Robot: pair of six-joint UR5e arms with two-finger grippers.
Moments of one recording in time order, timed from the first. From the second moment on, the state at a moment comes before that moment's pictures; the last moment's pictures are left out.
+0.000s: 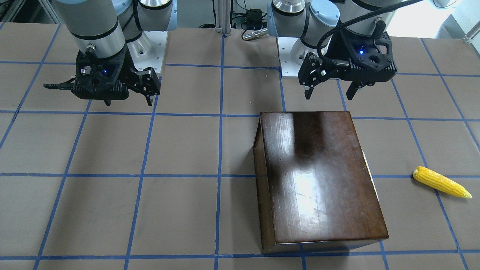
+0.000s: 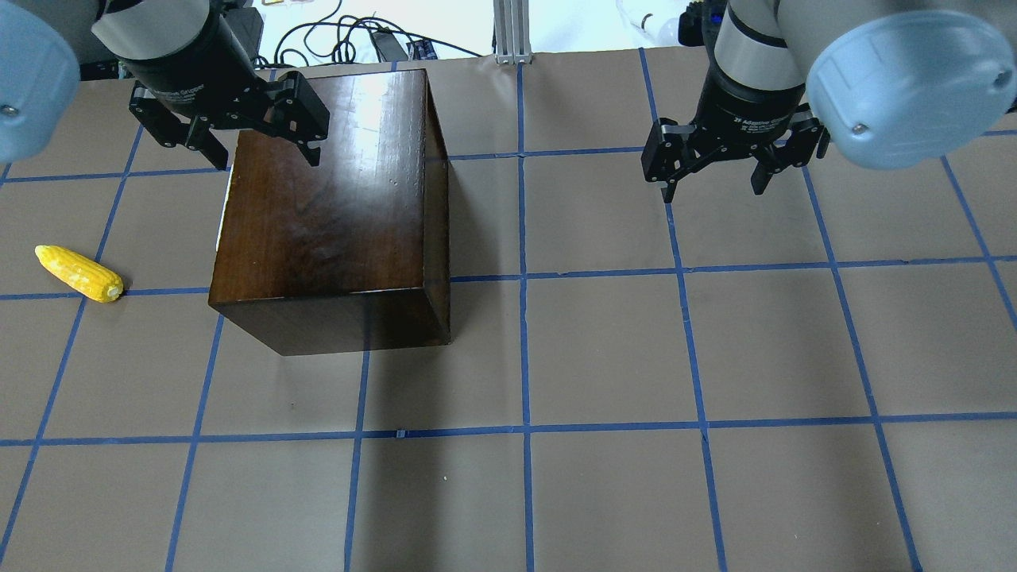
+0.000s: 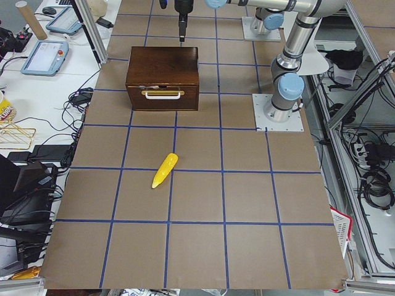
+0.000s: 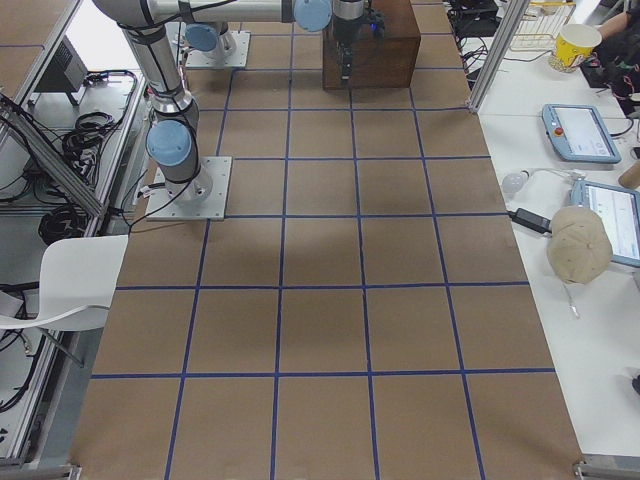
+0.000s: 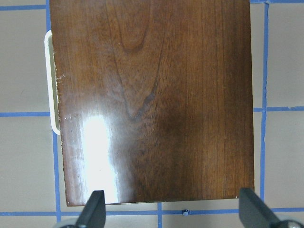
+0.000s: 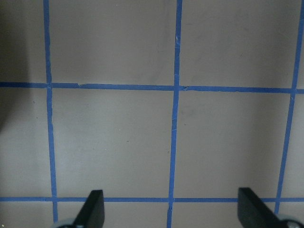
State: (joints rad) left arm -1.59 -1.58 -1.49 -1.56 1.58 -0.02; right arm 1.66 -1.53 1.57 -1.60 -1.60 0.06
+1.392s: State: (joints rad) left arm -1.59 -1.57 -1.48 -1.59 1.59 -0.02; right arm 1.66 -1.53 1.57 -1.60 -1.60 0.06
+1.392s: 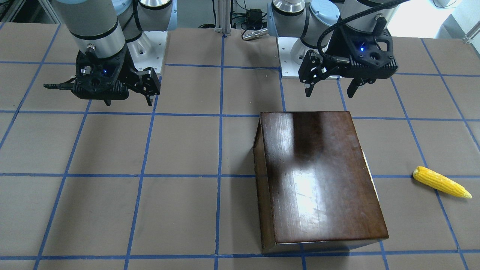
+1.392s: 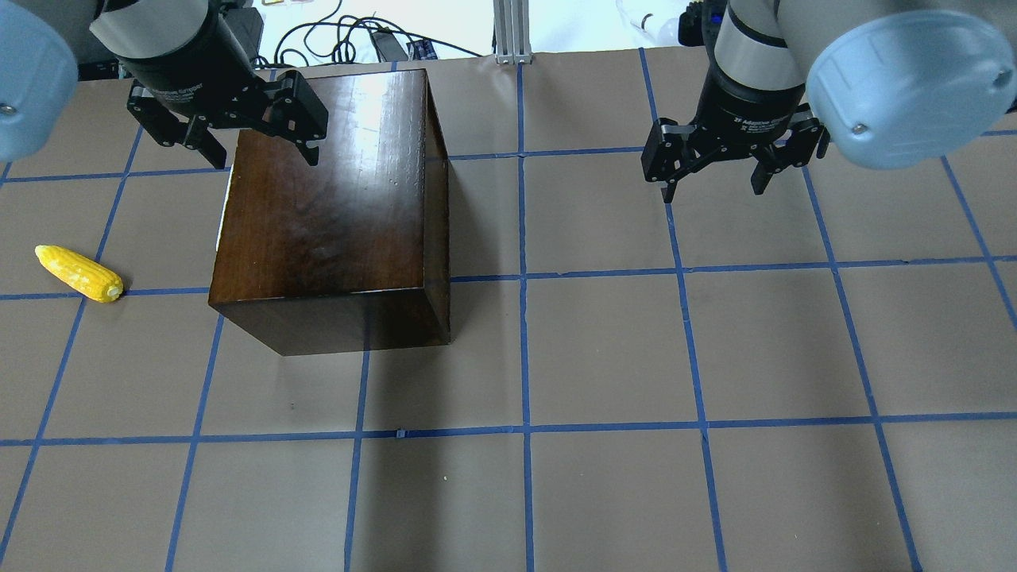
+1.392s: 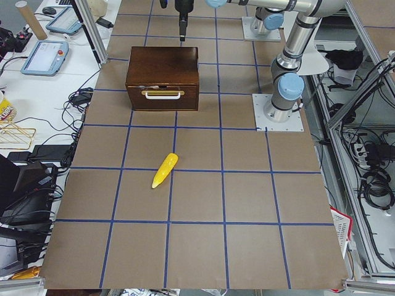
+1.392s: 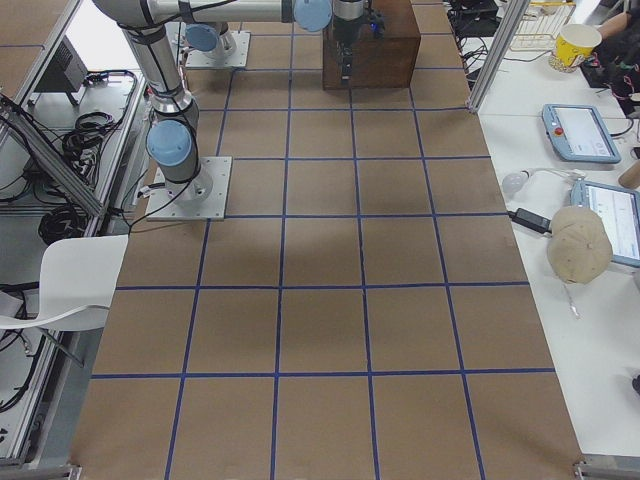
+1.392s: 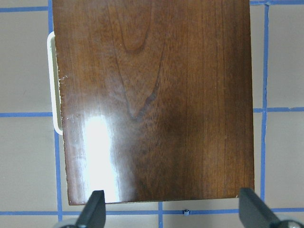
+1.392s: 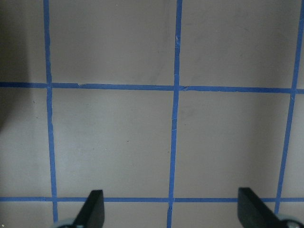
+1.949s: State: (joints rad) left arm -1.59 -1.59 -1.45 -1.63 1.59 -0.02; right arm 1.66 -1.53 1.57 -1.60 -1.60 0.06
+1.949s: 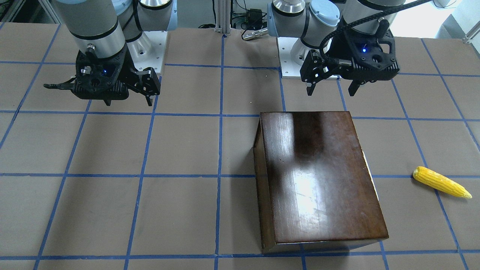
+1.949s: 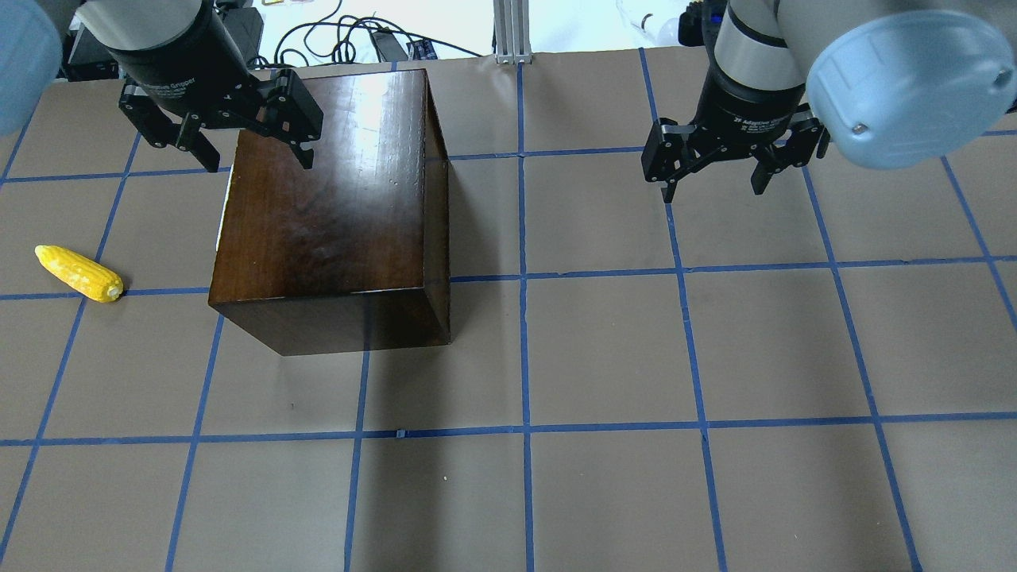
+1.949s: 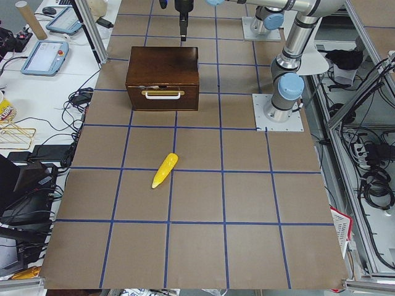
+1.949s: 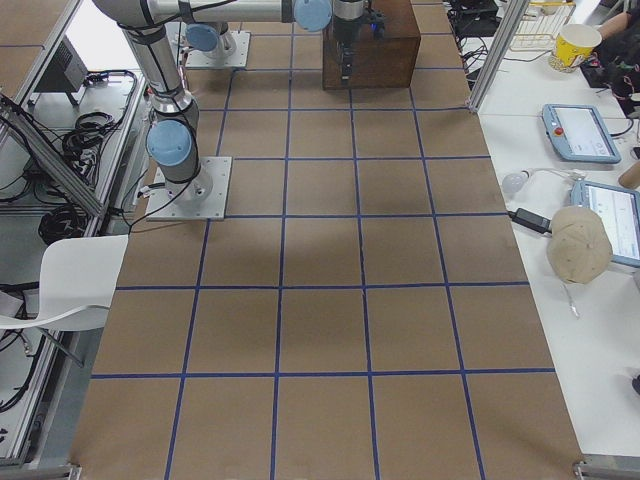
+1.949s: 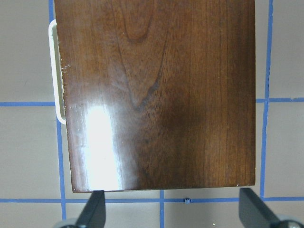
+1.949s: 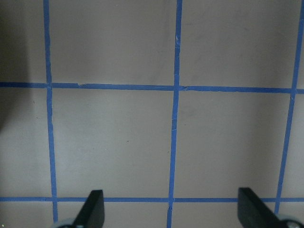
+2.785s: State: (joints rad) left arm -1.47 -1.58 -1.46 -1.64 1.58 0.05; right arm 1.66 -1.53 1.57 -1.60 -1.60 0.06
